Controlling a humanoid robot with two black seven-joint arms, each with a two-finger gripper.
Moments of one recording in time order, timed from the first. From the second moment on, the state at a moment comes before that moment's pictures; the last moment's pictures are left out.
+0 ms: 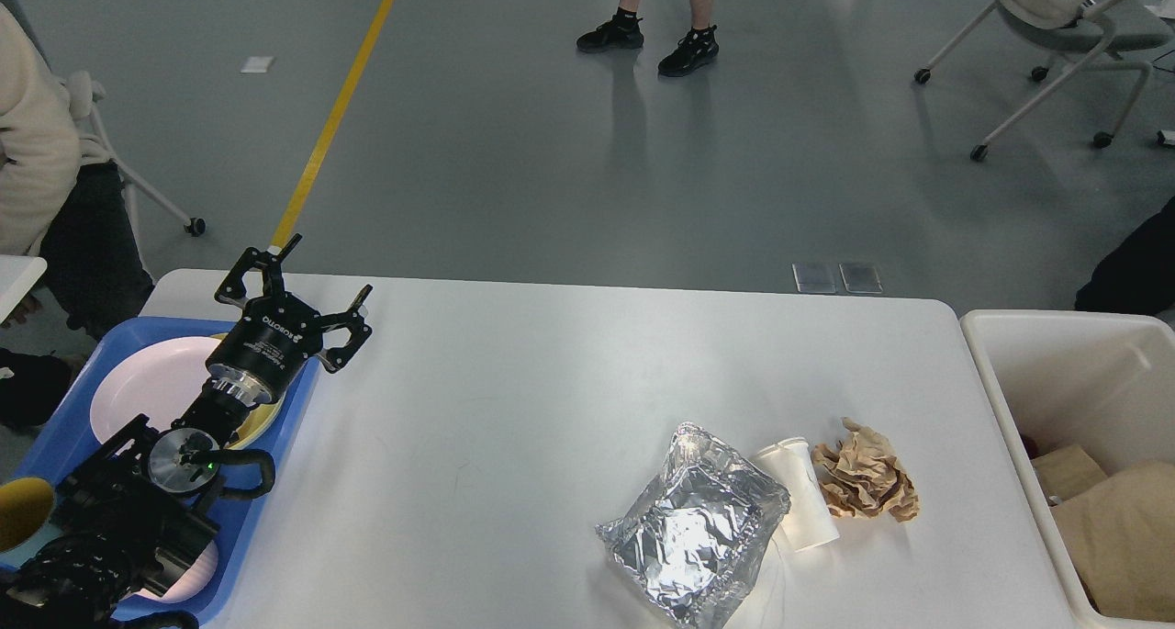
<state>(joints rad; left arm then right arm) -0.64 0.17 -1.16 -0.29 0.10 -0.80 -0.07 1.16 -0.80 -1.27 0.57 -0.16 0.09 0.20</state>
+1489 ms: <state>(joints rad) -0.64 0.17 -1.16 -0.29 0.10 -0.80 -0.07 2.10 -0.45 -1.41 0.61 -0.20 0.89 0.19</state>
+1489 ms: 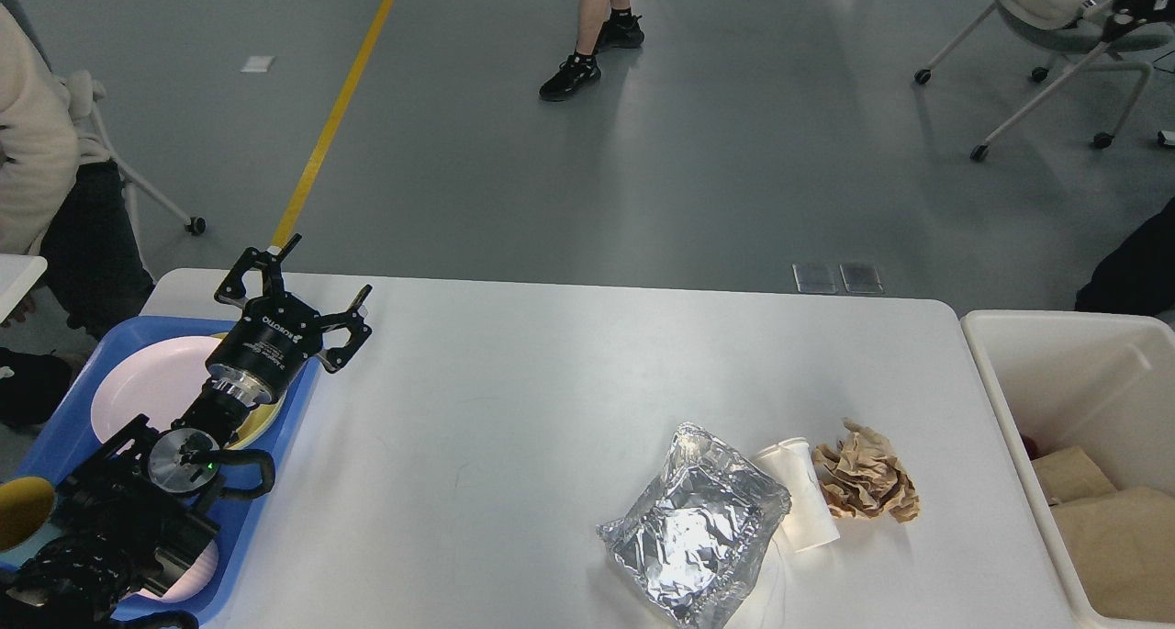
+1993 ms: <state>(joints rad) -0.64 0.17 -1.16 -0.29 0.10 -0.80 -0.07 2.07 -0.23 -1.36 0.89 -0.19 0.88 0.19</state>
